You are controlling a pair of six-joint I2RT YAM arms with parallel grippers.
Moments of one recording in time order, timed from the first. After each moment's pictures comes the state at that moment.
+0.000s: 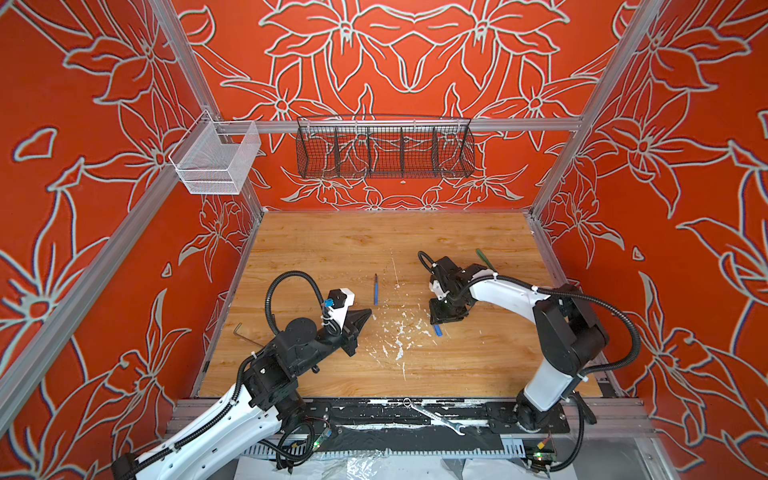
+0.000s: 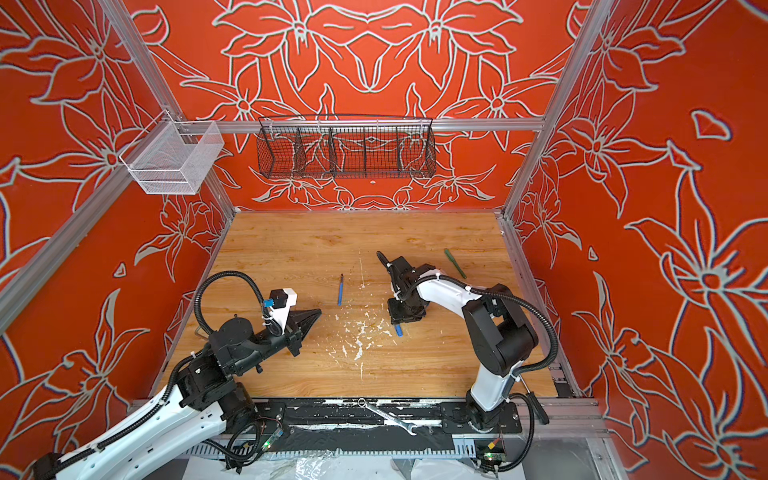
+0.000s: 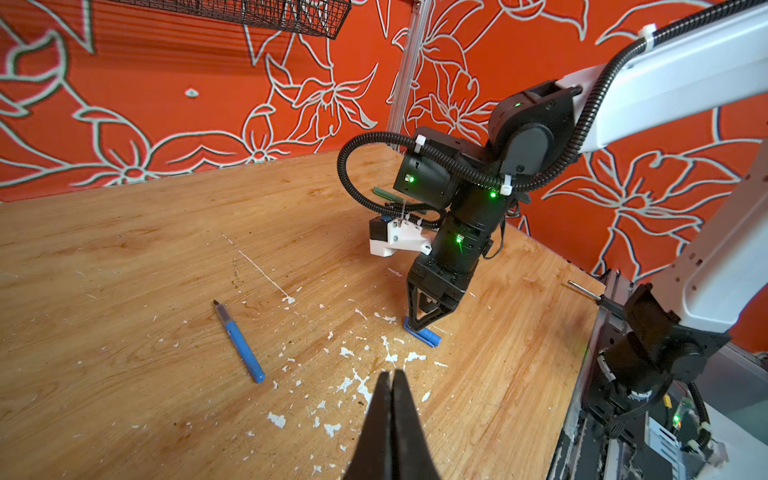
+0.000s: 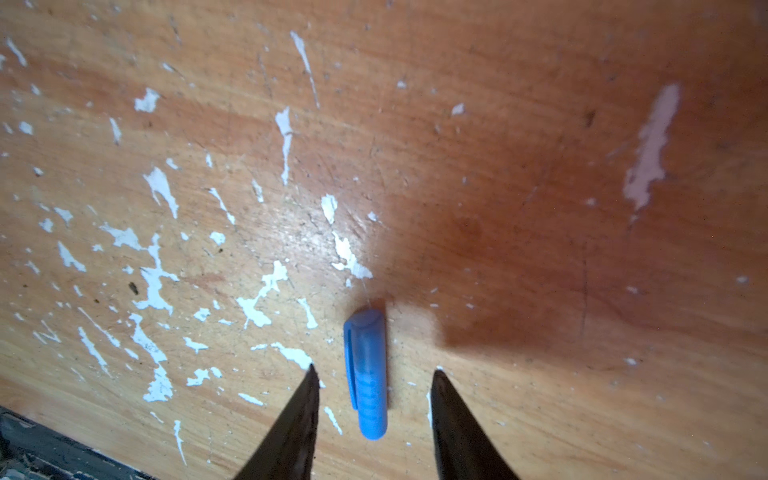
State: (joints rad) left arm -0.74 0.48 0.45 -0.14 0.04 -0.22; right arm 0.56 1.72 1.10 -0.81 -0.19 0.37
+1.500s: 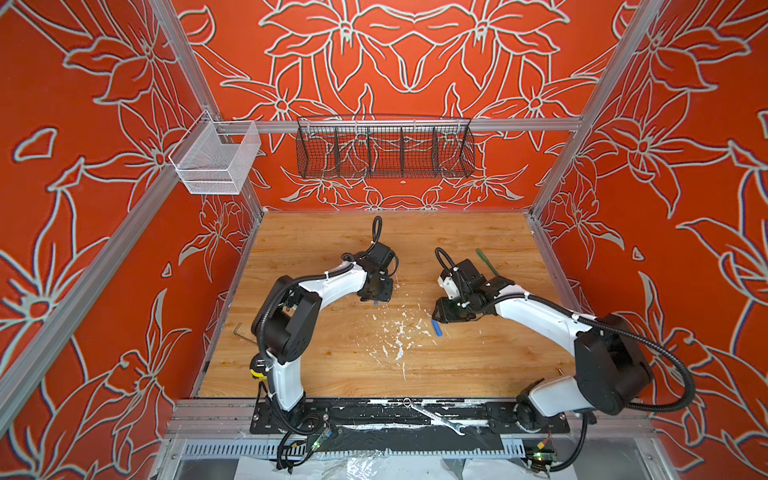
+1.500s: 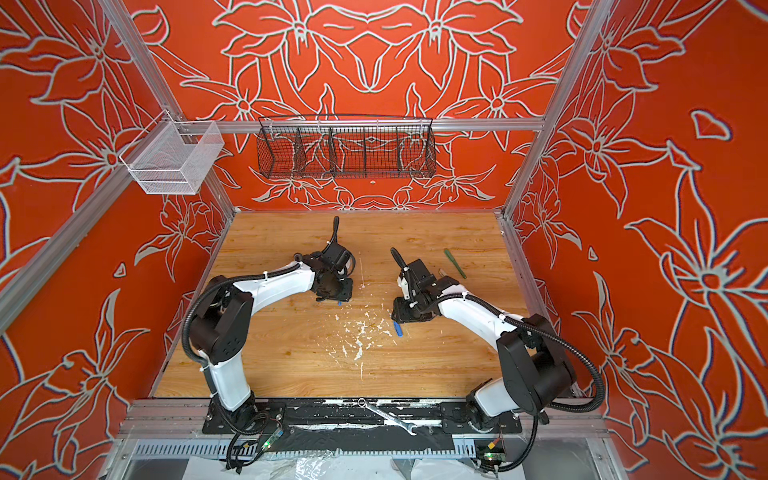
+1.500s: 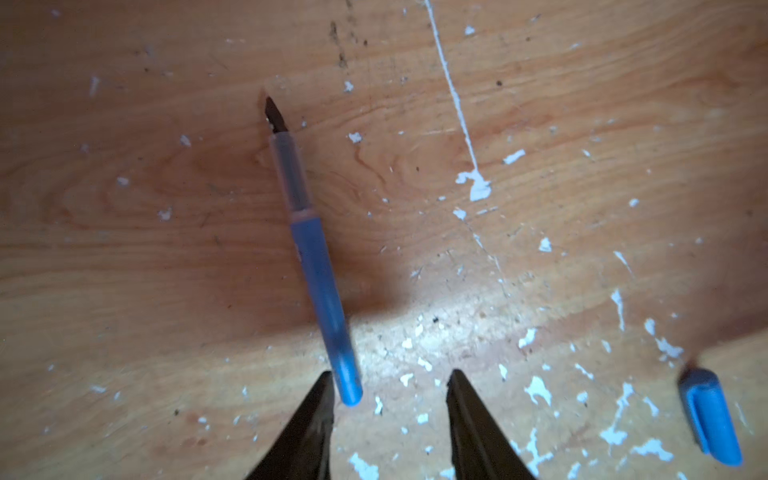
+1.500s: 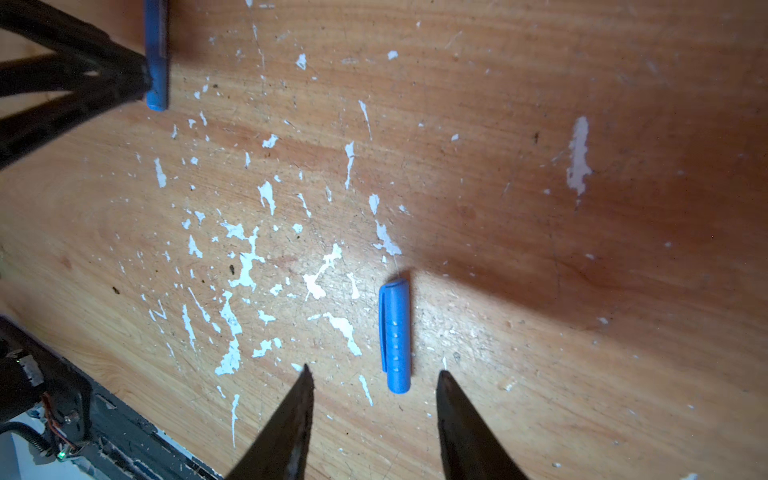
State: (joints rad) left arm -0.52 1.89 1.30 -0.64 0.02 -0.39; right arm 0.52 1.46 0.91 -0.62 -0.25 0.41
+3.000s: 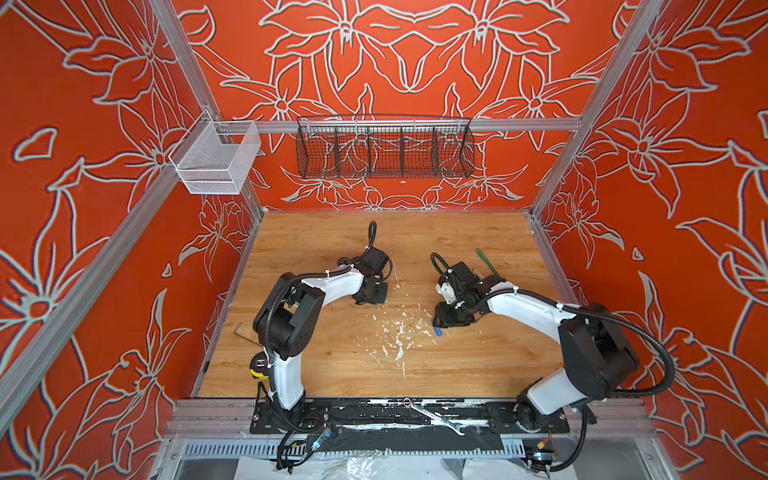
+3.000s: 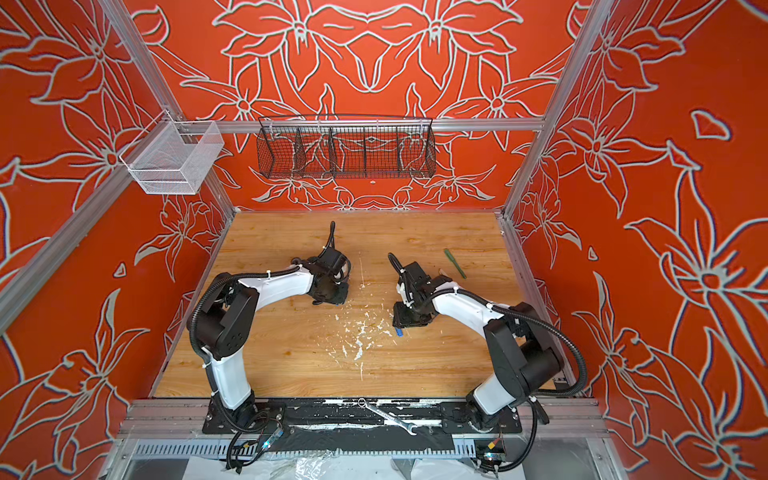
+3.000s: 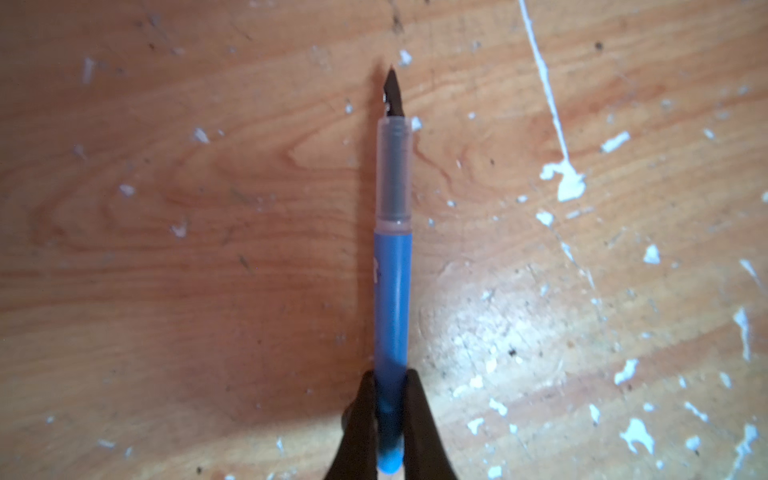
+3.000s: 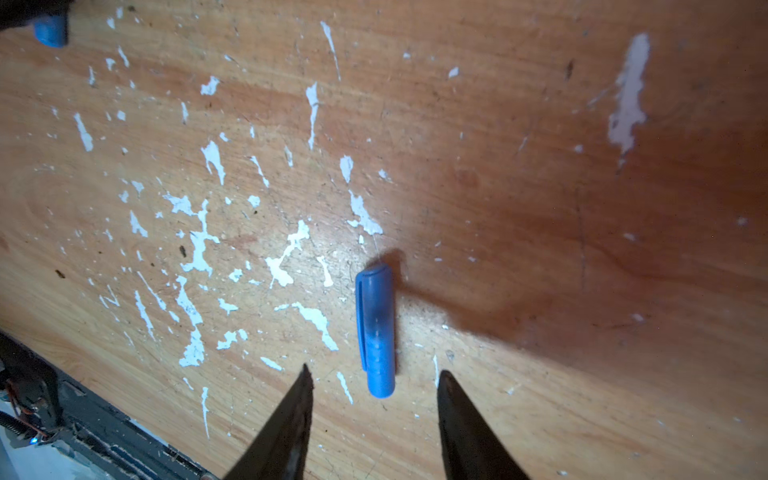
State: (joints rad) left arm -0.48 1.87 1.18 -0.53 0.03 -0.30; right arm 0.52 1.57 0.94 -0.68 -0.26 0.37
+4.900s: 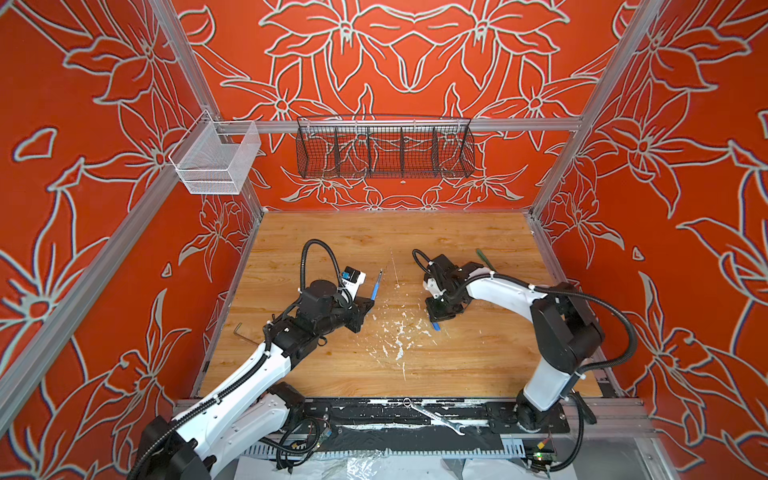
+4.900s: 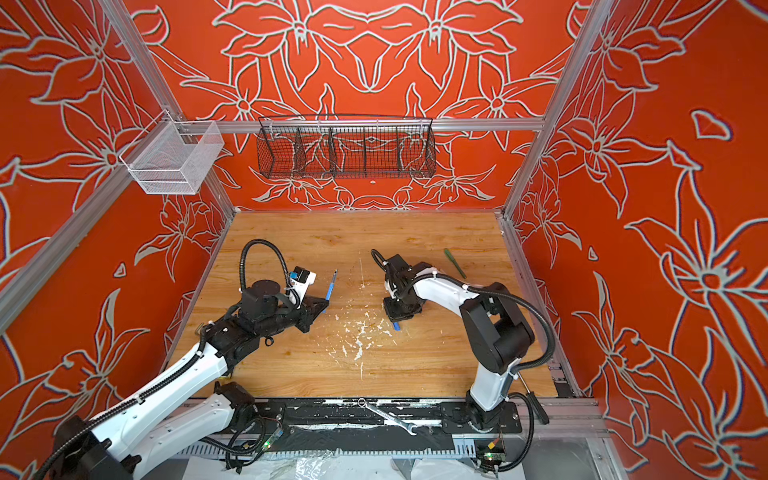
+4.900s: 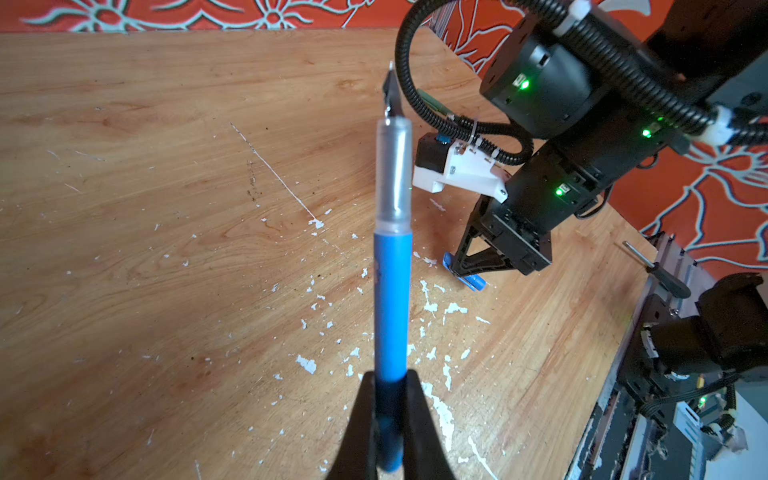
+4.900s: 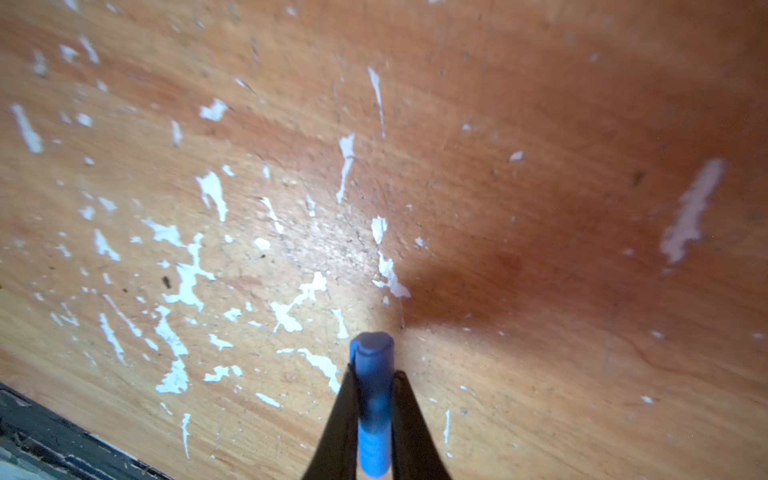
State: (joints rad) left arm -0.49 0.88 0.60 -0.22 0.30 -0.20; right arm 0.58 1.71 1.13 -0.79 -0.20 0.30
